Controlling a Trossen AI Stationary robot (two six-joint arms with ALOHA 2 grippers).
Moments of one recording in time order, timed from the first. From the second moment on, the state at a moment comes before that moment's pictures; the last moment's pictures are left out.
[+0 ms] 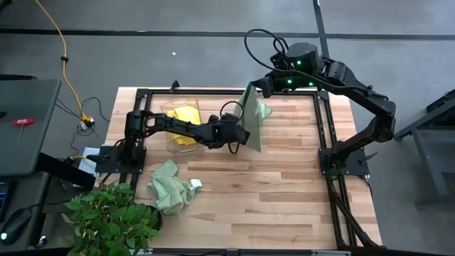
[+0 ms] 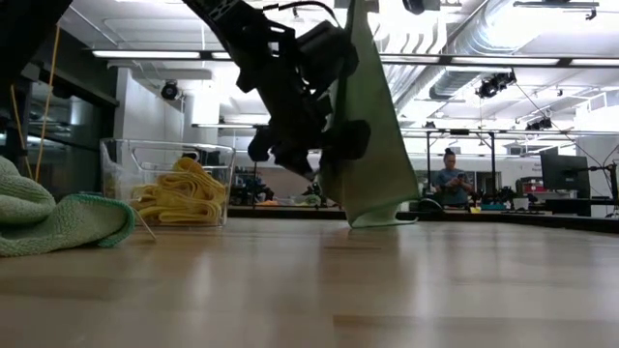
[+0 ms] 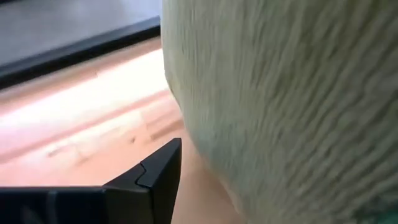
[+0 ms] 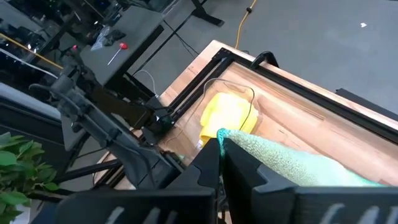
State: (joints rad) left arm 0.20 2.03 1.33 -0.23 -0.75 -0.73; right arm -0.41 1.45 1.82 -0.85 -0.13 0.57
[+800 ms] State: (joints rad) left arm 0.20 2.02 1.32 -0.36 -0.55 -0.62; right arm -0.44 1.45 1.82 -0.86 -0.11 0.50
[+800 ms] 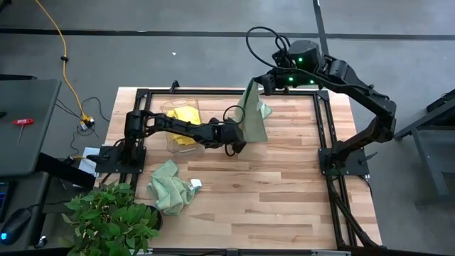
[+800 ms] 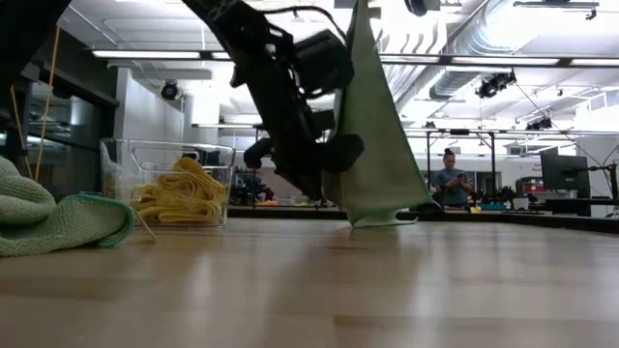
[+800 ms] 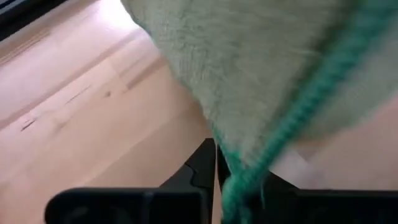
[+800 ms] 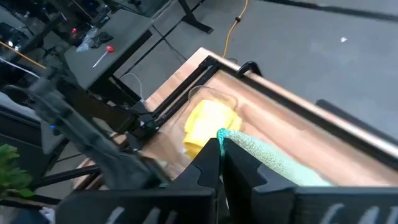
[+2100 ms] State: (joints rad) left arm 0.26 1.77 1.32 -0.15 -0.15 -0.28; right arm -0.59 1.41 1.82 -1.09 -0.12 0.40
